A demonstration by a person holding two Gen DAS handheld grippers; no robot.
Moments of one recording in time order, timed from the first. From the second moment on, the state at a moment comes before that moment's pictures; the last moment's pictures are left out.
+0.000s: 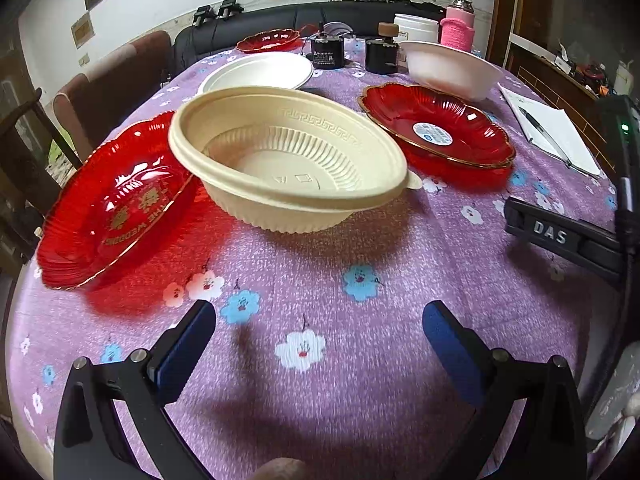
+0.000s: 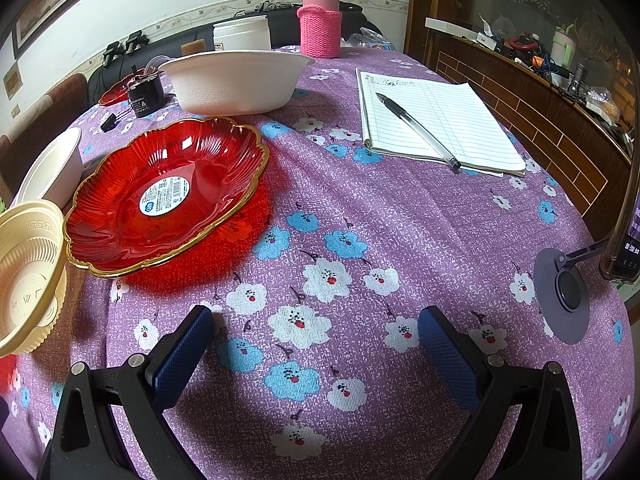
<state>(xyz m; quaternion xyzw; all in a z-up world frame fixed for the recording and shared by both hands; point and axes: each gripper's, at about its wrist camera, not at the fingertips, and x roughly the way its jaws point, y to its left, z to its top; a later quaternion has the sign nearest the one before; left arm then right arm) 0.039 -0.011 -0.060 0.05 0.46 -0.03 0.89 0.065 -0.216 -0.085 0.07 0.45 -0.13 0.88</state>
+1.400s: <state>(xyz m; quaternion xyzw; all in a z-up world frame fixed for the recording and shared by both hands) 0.063 -0.006 -0.077 0.02 0.48 -0.02 0.88 0.065 -0.216 -0.086 0.07 0.45 -0.13 0.88</state>
